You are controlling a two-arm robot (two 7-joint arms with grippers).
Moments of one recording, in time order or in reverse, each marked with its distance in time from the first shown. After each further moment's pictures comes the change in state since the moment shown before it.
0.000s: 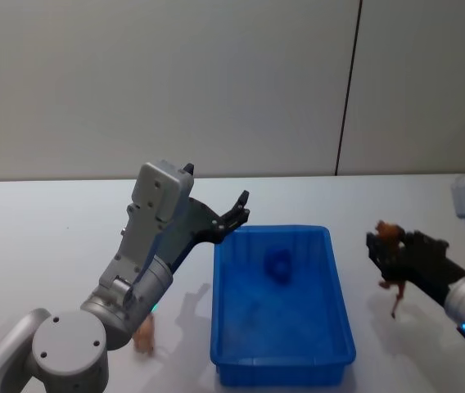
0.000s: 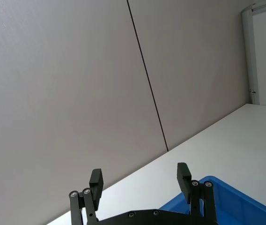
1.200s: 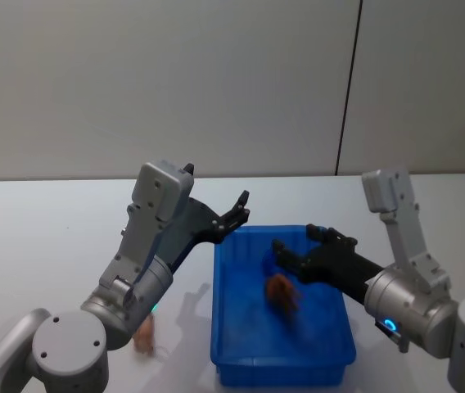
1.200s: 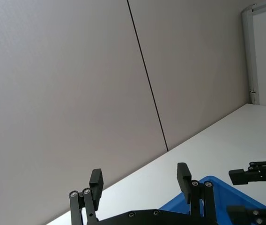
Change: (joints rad) left arm 0.000 0.000 0.000 0.000 0.000 0.000 0.000; right arm 0.096 -0.126 -0.103 0.078 -0.029 0.020 0.147
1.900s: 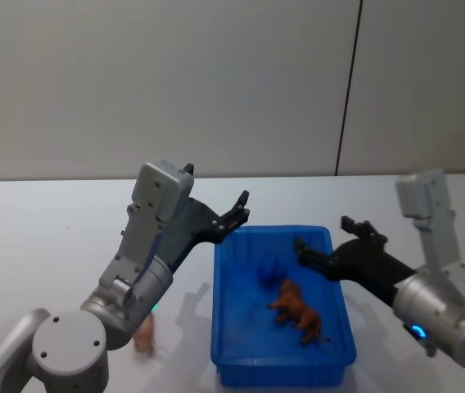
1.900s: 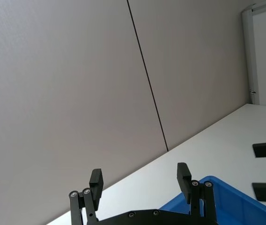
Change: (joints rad) left arm 0.000 0.000 0.000 0.000 0.000 0.000 0.000; right arm -0.060 0.059 0.027 -0.063 0.012 -0.077 -0.042
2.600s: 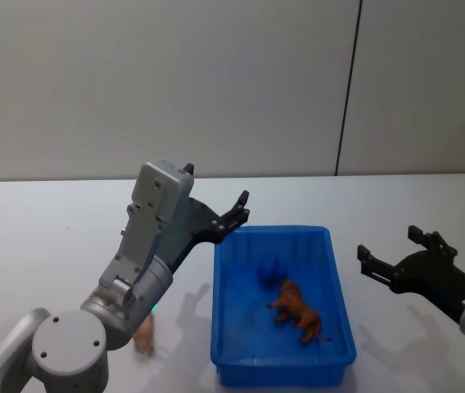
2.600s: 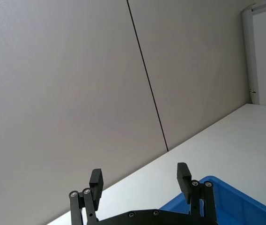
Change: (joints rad) left arm 0.000 0.000 0.000 0.000 0.000 0.000 0.000; right arm -0.113 0.136 0.079 -0.093 0.049 -0.029 -0.063
